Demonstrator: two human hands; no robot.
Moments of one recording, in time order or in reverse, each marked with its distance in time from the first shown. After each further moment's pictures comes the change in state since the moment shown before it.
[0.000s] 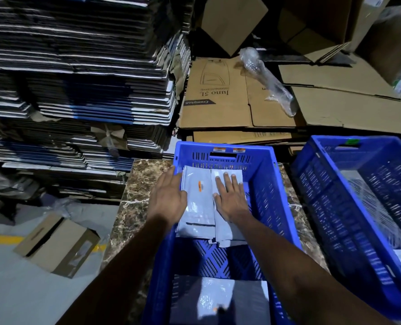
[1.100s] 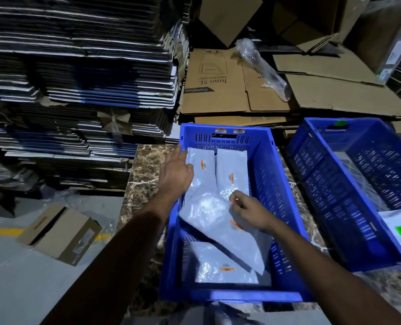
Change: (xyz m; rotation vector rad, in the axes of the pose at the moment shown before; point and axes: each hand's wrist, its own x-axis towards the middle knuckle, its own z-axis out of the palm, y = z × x) left_hand -0.004 -0.004 0.002 -0.032 0.018 0.003; right_hand -0.149 -0.010 -0.057 0.750 -0.150 -0.024
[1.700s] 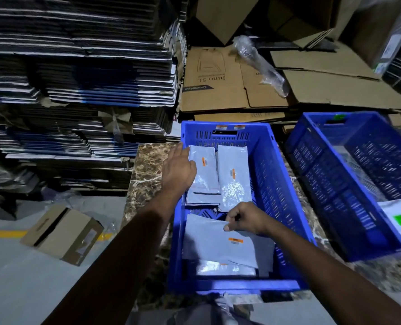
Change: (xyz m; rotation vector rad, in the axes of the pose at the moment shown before) left_hand 0.002 -0.006 0.004 0.050 0.003 0.031; right_hand -0.014 0.000 0.017 -0.164 -0.283 0.036
